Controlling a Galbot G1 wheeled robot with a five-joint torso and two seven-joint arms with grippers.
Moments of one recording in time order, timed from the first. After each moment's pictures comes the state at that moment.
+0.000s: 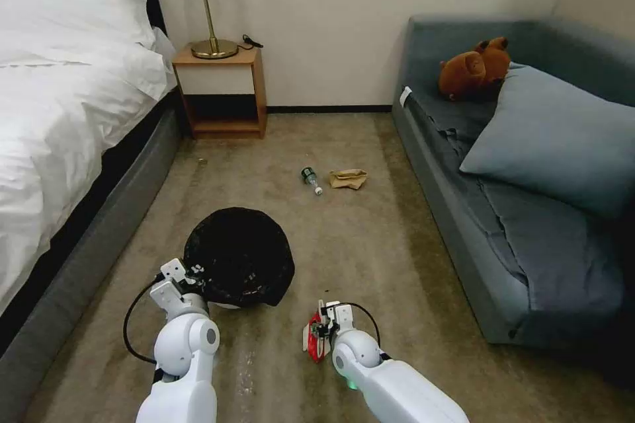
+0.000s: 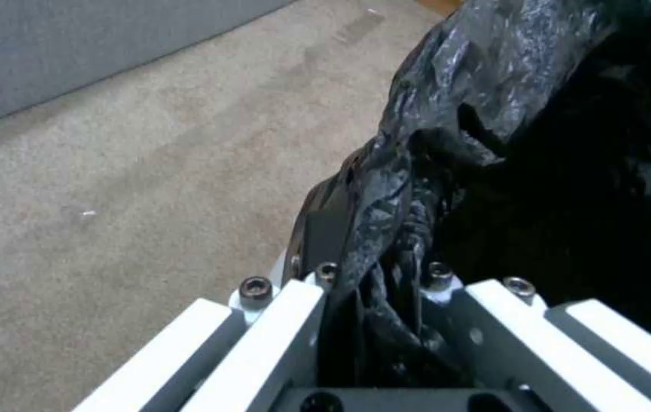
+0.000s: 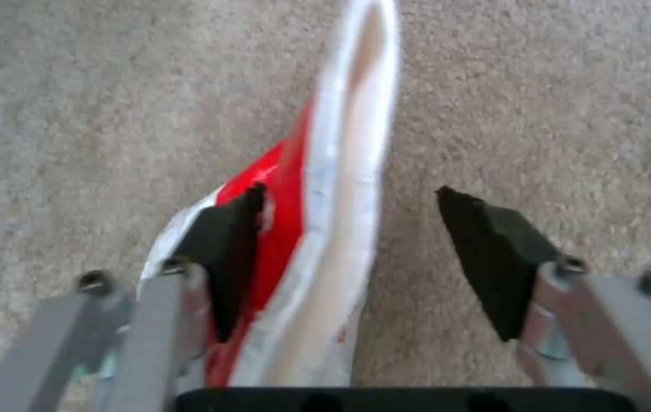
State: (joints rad) left arm 1.25 -1.60 -0.65 -1.84 -0.41 0.38 -0.42; right arm -0.90 1.38 -0.27 1.19 0.70 -0.41 0.45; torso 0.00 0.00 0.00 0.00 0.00
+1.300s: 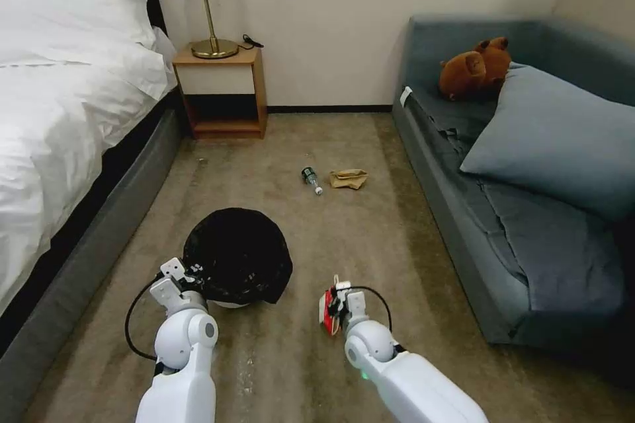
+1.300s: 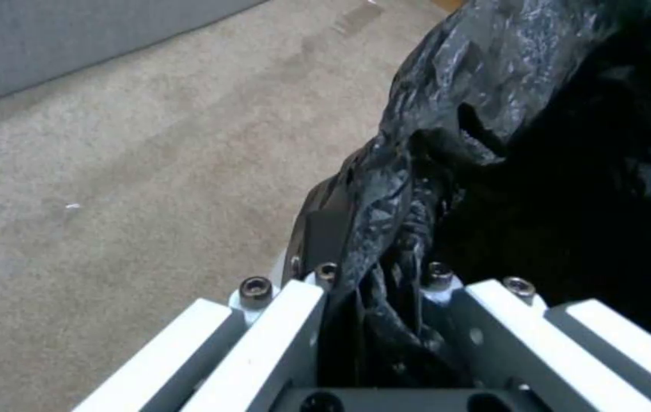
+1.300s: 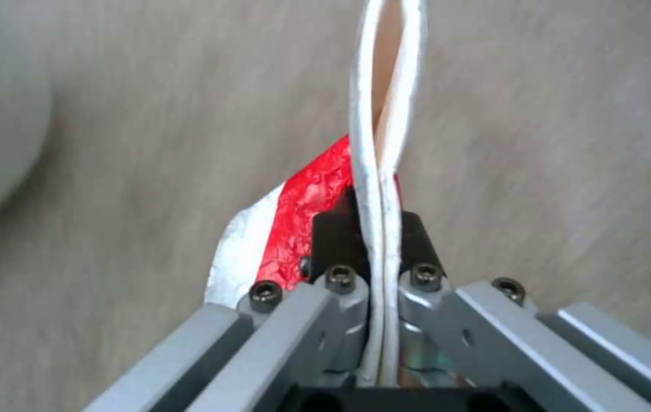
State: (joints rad) left arm 1.21 -1.59 -0.65 -1.79 -0.44 0.38 -0.42; right arm -0.93 1.27 -0.17 1.43 0.59 -0.32 0.44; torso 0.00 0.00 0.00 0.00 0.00
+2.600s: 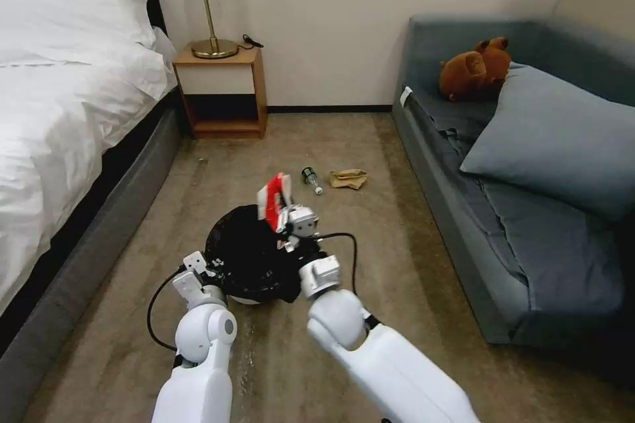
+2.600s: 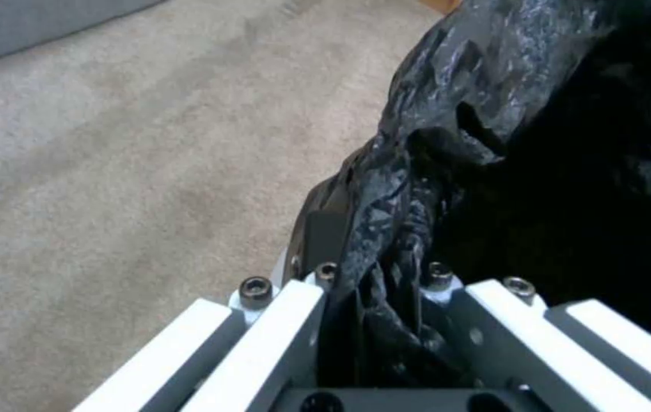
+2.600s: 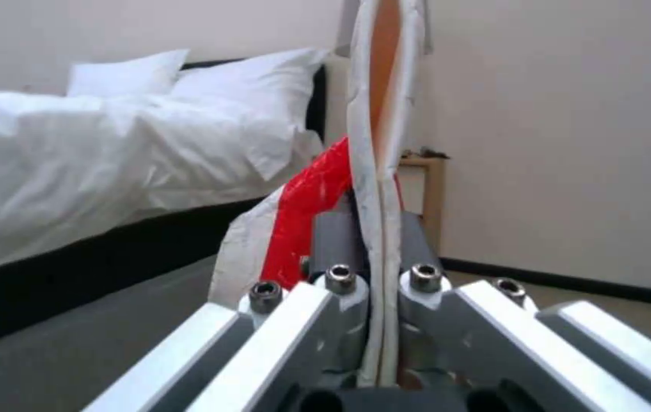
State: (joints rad) left arm 1.21 -1.61 -0.56 -1.79 -0.42 0.39 -0.43; right arm -0.84 1.42 -0.32 1.59 0.16 0.17 0.37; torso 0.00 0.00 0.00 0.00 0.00
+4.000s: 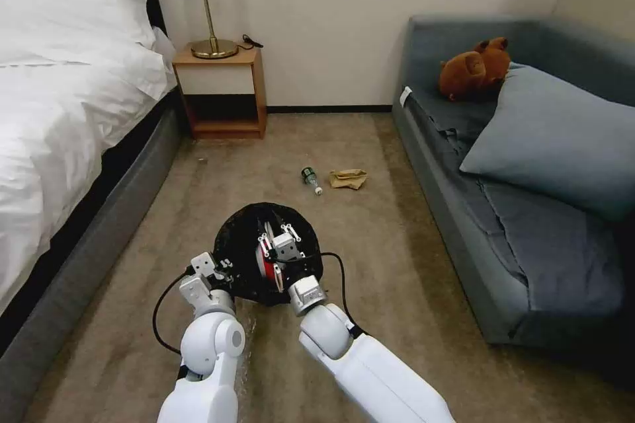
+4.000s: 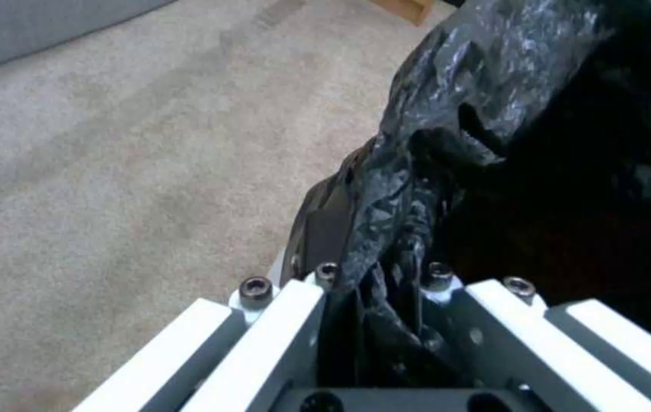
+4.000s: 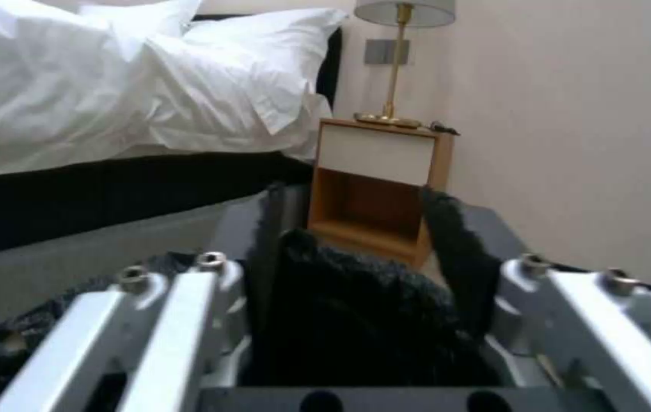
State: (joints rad) left arm 1.27 -1.61 -0.51 -1.87 -0.40 0.37 -0.44; right arm -0.86 1.45 -0.30 1.44 0.05 0.23 0.32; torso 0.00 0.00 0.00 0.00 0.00
